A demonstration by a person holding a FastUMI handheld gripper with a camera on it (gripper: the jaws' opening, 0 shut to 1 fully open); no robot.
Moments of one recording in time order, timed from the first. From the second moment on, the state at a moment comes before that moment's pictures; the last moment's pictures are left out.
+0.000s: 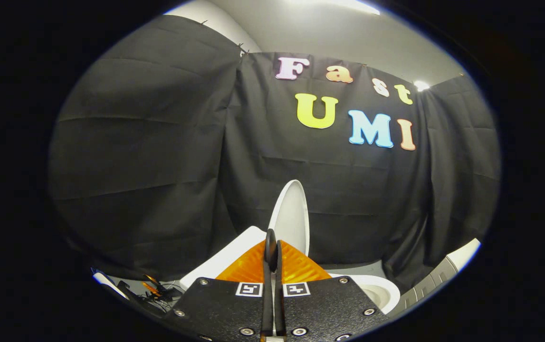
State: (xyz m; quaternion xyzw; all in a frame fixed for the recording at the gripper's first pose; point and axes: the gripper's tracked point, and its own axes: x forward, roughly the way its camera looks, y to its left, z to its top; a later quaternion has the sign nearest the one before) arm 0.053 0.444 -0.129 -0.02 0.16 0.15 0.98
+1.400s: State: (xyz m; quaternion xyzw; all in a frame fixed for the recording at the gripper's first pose) arm 0.042 0.455 -0.107 0.09 0.19 0.21 0.96
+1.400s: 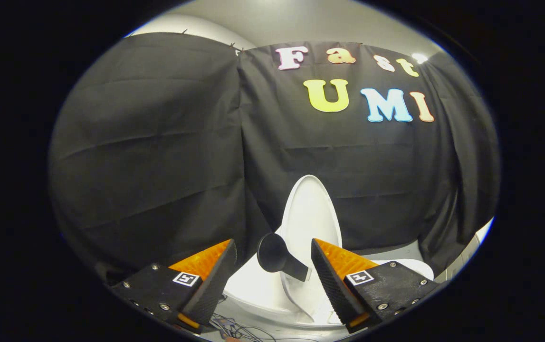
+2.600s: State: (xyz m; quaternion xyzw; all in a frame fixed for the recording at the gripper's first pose) arm 0.049 0.121 0.020 0.09 0.00 0.12 0.99
